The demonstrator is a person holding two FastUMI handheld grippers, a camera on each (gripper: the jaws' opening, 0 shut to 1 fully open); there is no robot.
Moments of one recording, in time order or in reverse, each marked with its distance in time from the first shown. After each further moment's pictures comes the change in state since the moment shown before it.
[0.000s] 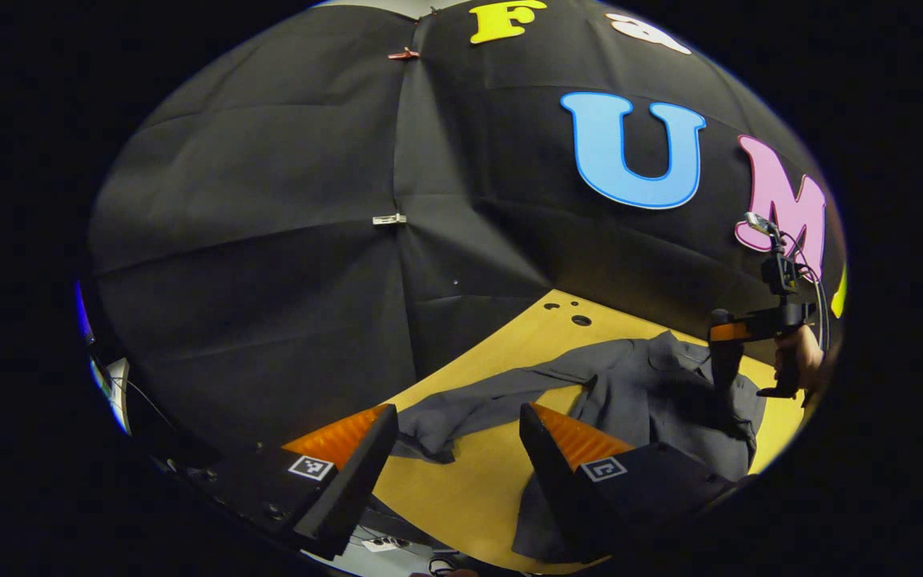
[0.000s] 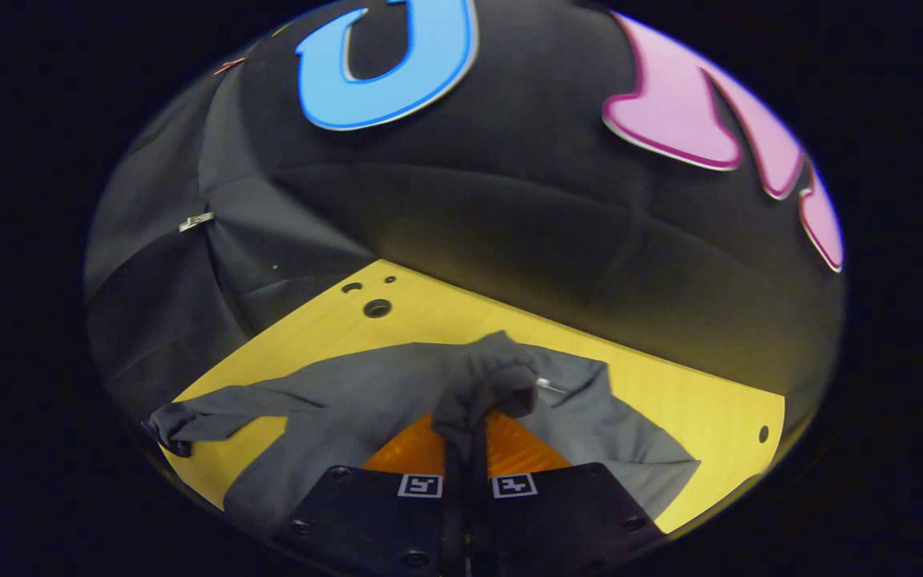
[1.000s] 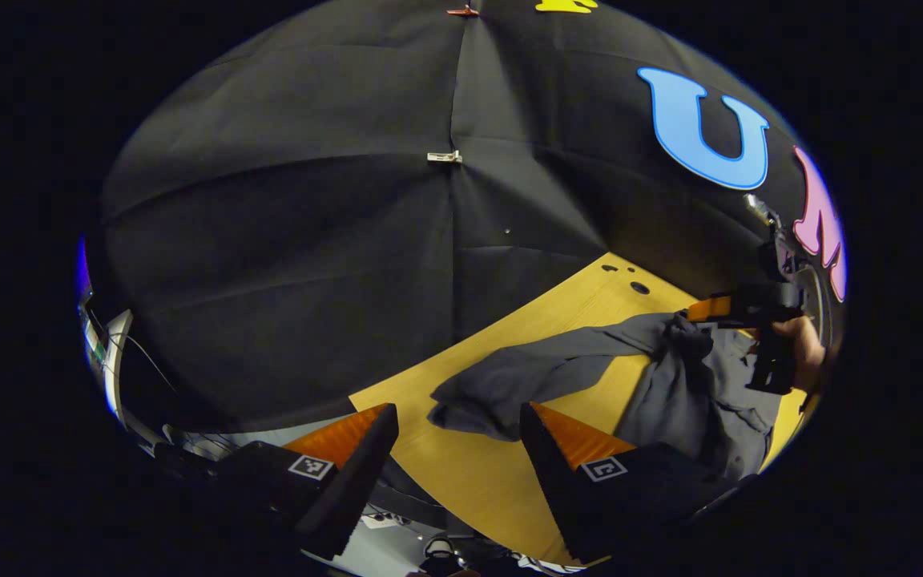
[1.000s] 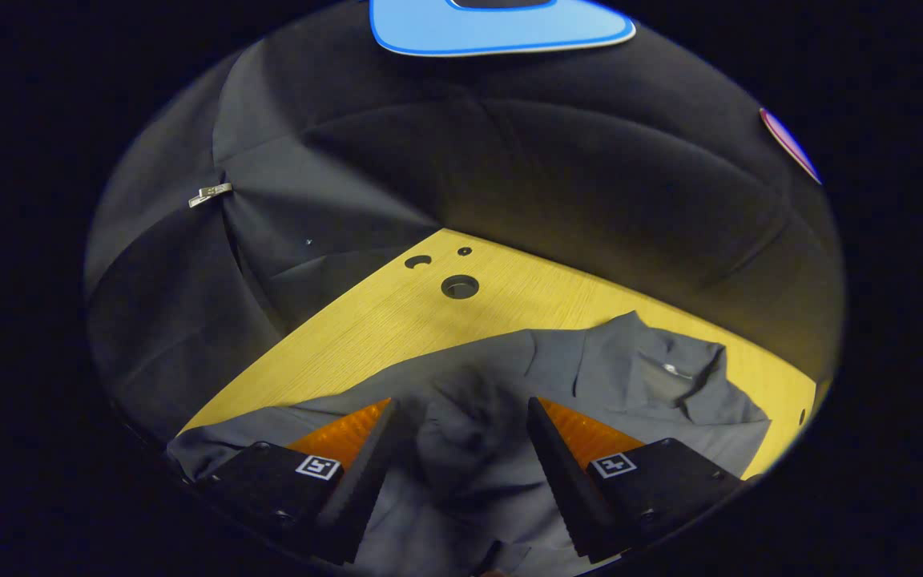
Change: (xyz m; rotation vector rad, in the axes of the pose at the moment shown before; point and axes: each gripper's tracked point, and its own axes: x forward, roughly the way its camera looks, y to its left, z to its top) left arm 0.055 0.079 -0.069 -0.090 0.180 0.089; right arm 0.056 0.112 -0.019 0.003 0.076 0.028
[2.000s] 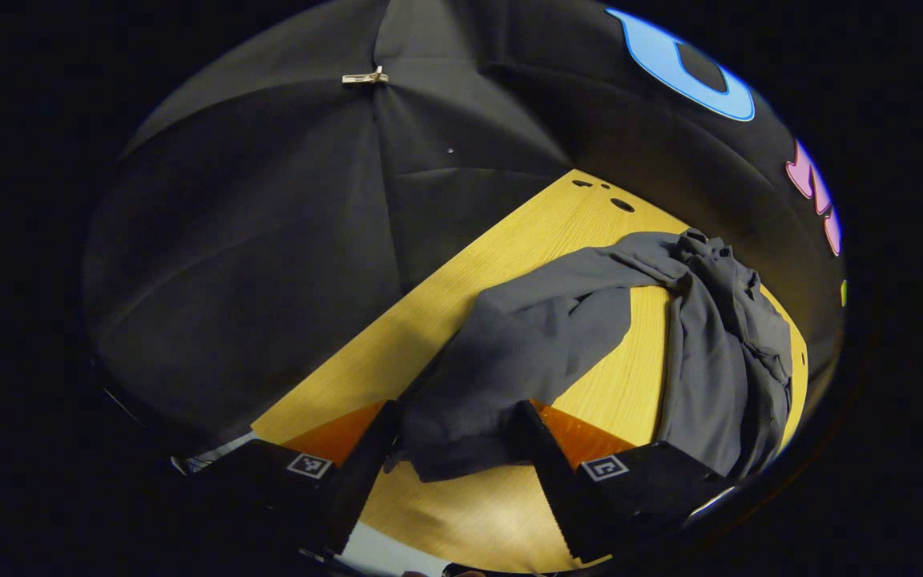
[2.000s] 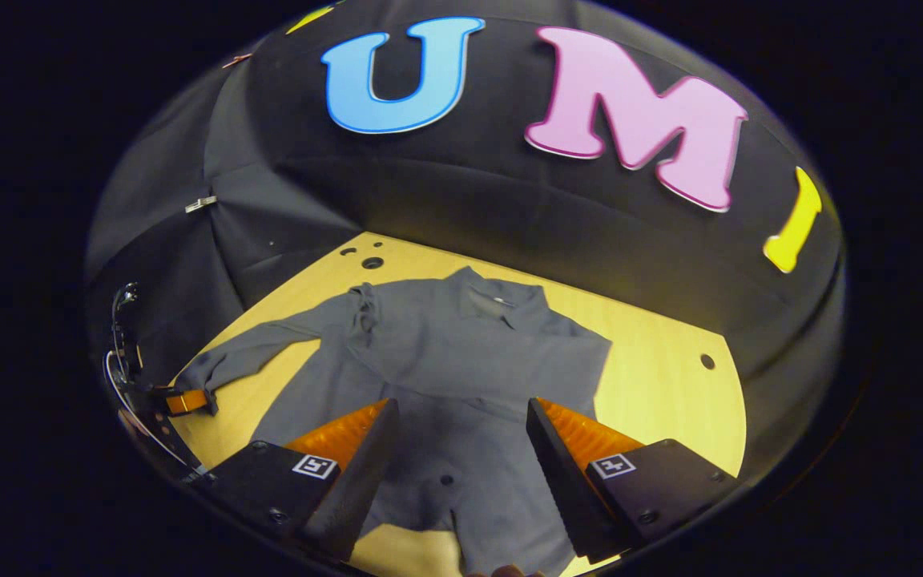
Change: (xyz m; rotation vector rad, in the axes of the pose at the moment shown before) left arm 0.114 -0.030 -0.044 0.150 0.245 -0.200; right arm -0.268 -0.109 -0.105 0.087 -0.034 -0.277
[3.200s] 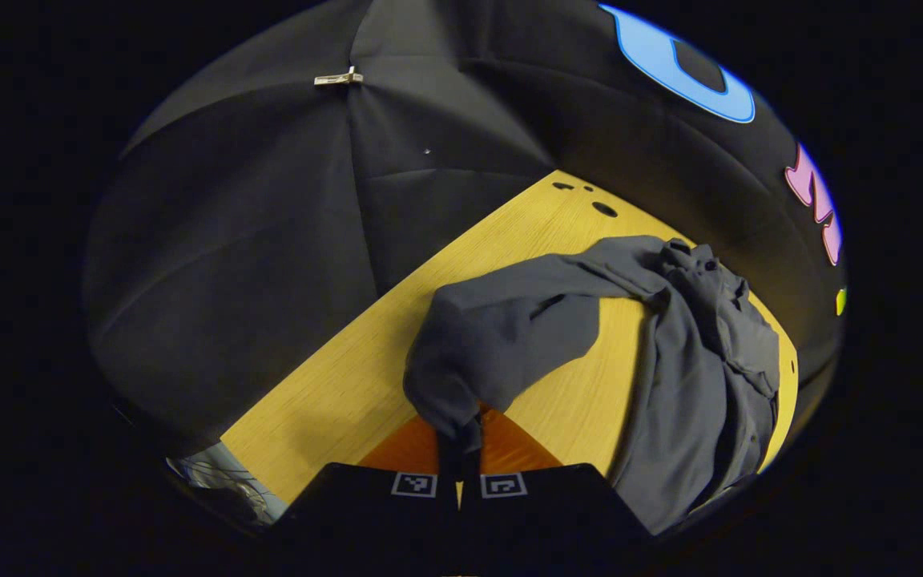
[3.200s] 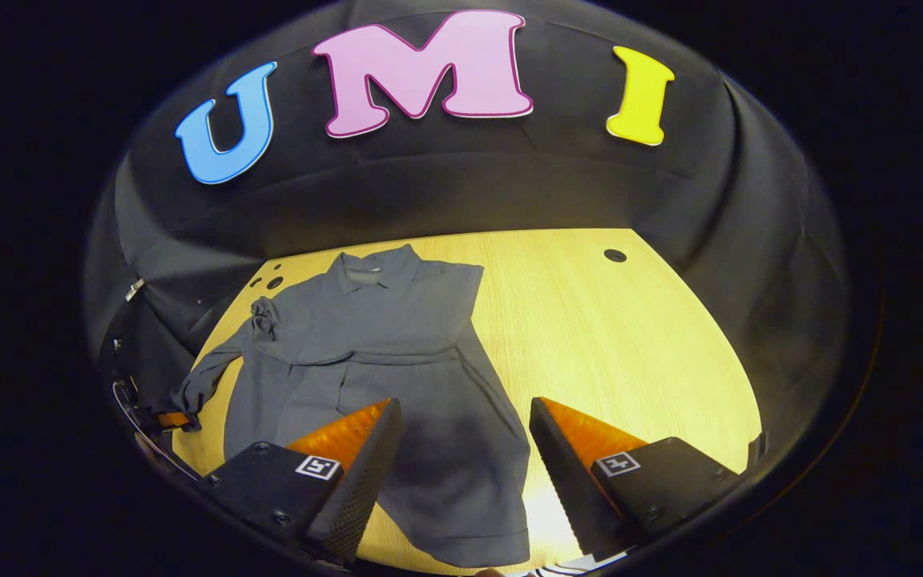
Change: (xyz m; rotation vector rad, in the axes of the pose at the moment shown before) left arm 0.003 -0.045 0.026 -0.022 0.007 -0.056; right arm -0.039 -0.132 -0.080 0.353 0.055 -0.167
